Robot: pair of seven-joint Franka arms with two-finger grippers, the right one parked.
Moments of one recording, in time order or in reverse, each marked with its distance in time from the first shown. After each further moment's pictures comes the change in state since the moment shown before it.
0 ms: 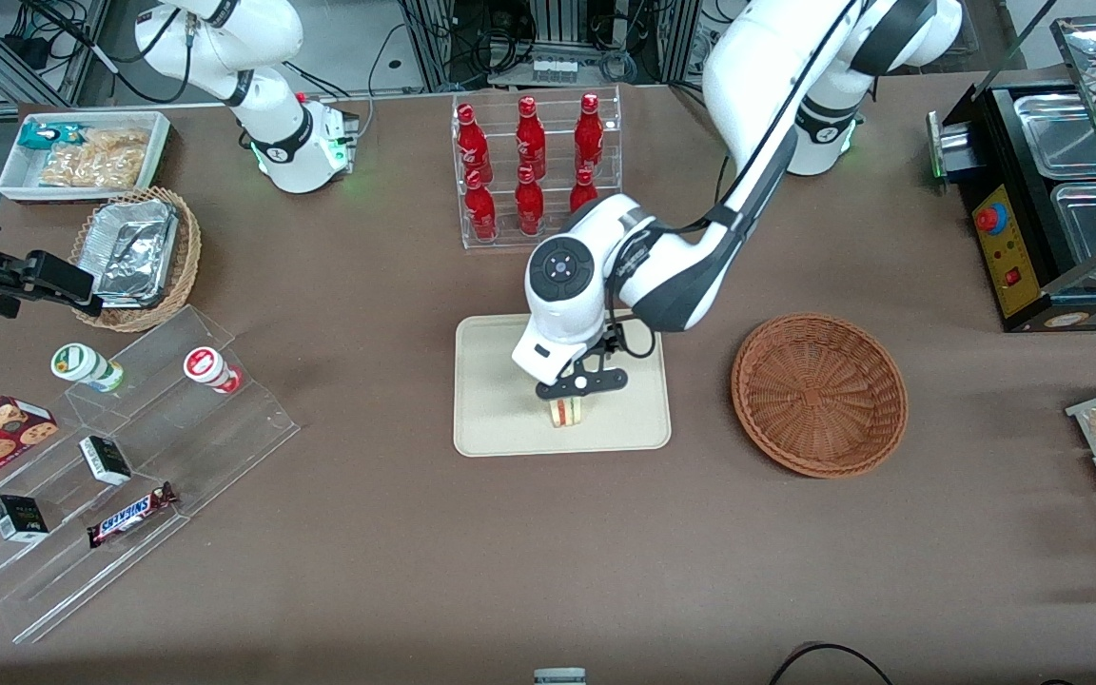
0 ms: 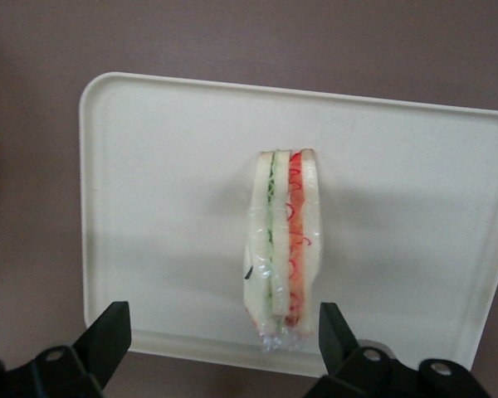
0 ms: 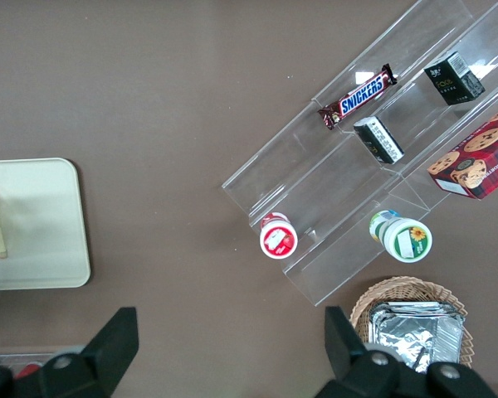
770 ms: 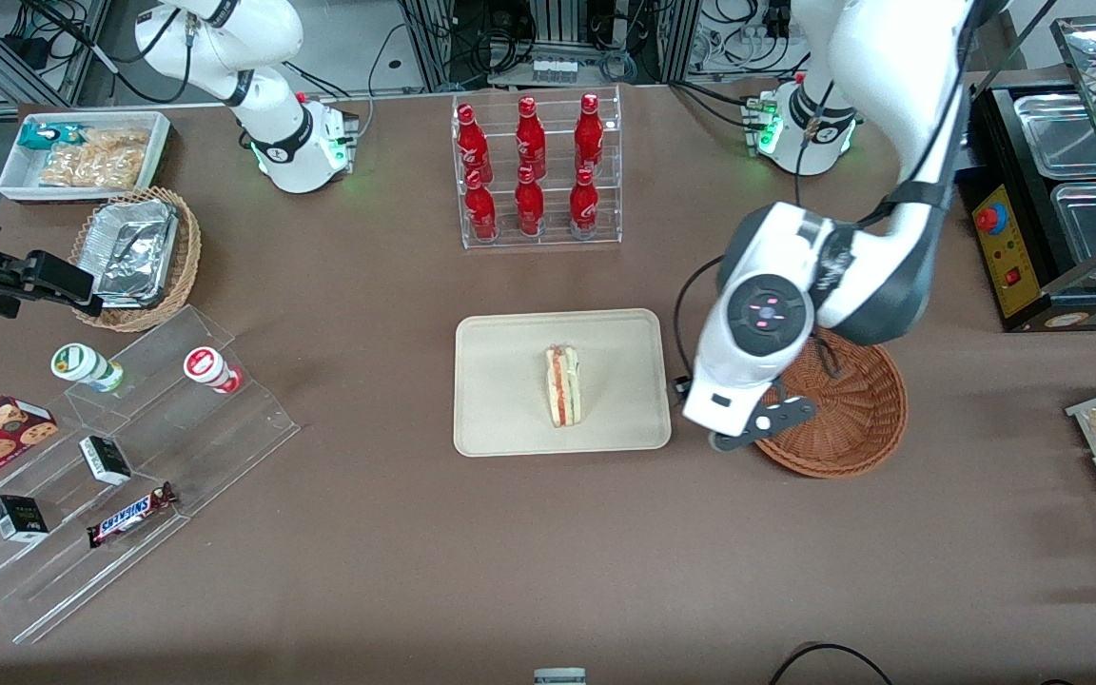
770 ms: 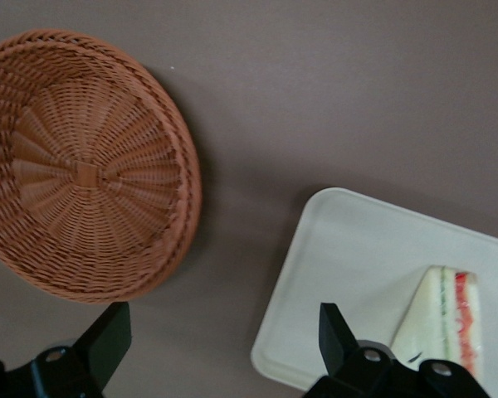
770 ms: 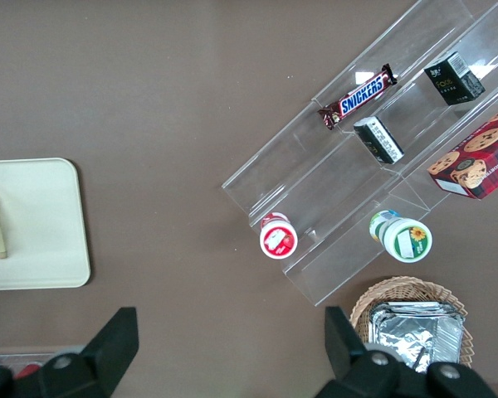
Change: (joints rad) arm 0.255 -0.198 0.074 -0.119 -0.037 -0.138 0.175
